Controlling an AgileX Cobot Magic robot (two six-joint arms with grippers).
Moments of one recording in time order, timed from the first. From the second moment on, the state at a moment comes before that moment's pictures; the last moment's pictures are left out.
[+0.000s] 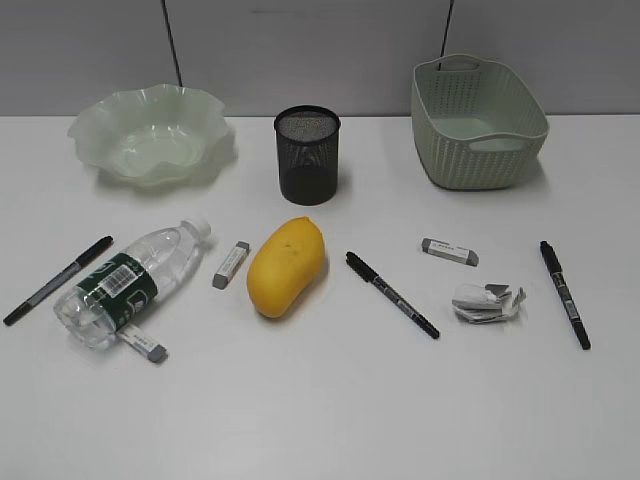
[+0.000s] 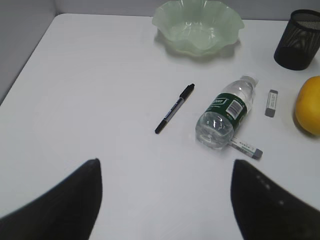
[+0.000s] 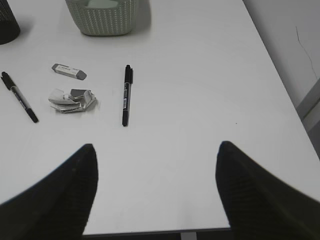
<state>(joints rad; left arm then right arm) -0.04 -0.01 -0.52 0.02 1.07 -0.09 0.00 -0.01 -0.50 -0.02 1.04 -0.01</state>
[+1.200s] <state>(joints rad) -0.04 0.49 -0.68 -0.01 0.84 -0.09 0.00 -0.01 -0.50 -0.02 1.04 -0.01</state>
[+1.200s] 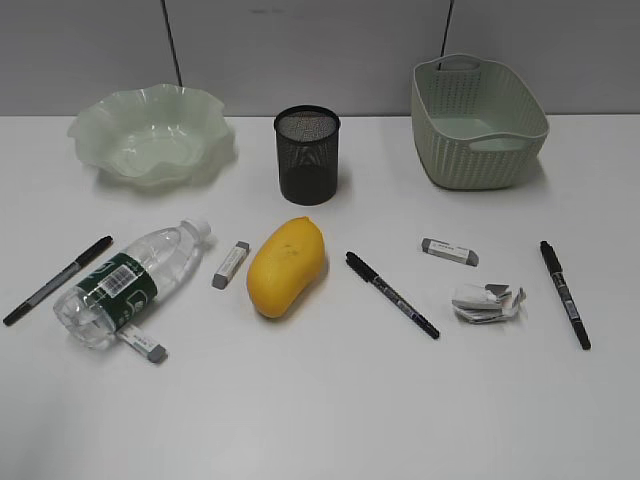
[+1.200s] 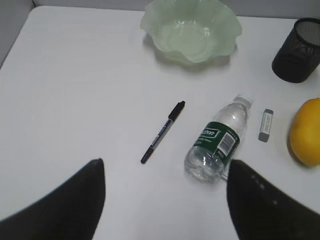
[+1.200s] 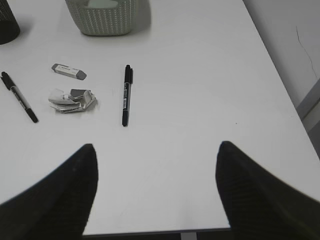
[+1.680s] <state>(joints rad) -0.19 1.07 -0.93 -0.22 0.83 0.04 0.00 -0.01 -0.50 -0.02 1.04 -0.01</state>
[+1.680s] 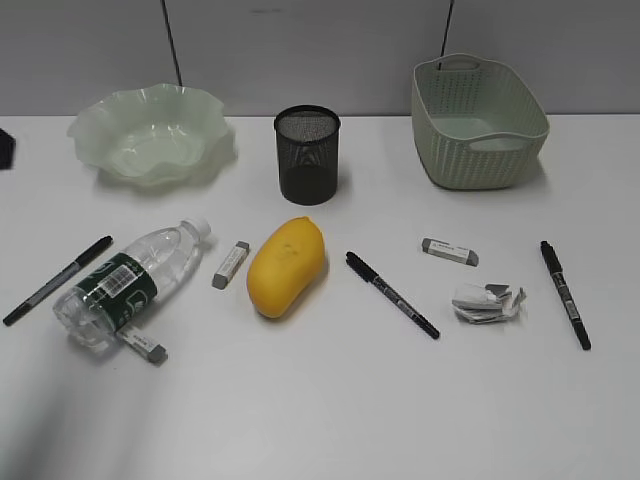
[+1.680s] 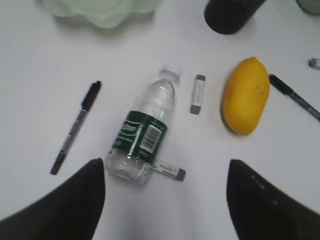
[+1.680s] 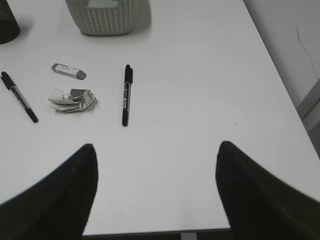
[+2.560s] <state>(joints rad) -0.61 1.72 -1.20 -0.21 0.77 0.05 0.00 -0.01 -0.50 -0.02 1.04 -0.01</state>
